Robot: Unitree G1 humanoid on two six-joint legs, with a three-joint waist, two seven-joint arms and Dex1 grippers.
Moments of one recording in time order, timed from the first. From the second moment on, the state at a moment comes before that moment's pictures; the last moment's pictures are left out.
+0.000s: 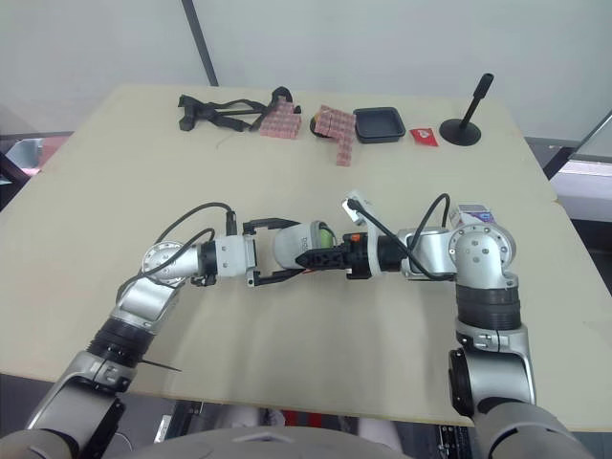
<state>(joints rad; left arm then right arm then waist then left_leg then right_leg) -0.39 0.39 -0.26 0.15 -0.08 -0.44 -1.01 -0.59 -0.32 -0.14 -0.13 1.18 1.61 0.30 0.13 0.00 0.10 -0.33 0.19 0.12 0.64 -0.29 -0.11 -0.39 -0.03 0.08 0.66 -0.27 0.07</state>
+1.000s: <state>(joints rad) -0.45 0.55 -0.24 0.14 -0.30 -0.07 -1.25 -0.62 -0.40 -0.03 -0.20 1.11 1.58 0.35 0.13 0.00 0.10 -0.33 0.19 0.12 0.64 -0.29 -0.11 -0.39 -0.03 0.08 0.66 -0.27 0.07</state>
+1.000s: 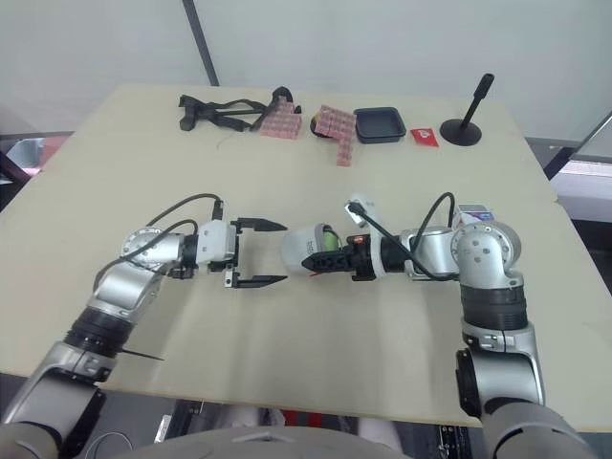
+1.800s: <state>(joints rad) -0.58 0.48 -0.33 -0.06 -0.32 0.46 -1.15 -0.96 -0.87 0.73 -0.44 0.40 1.03 0.95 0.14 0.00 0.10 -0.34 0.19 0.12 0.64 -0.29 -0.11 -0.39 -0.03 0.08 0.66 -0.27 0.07</state>
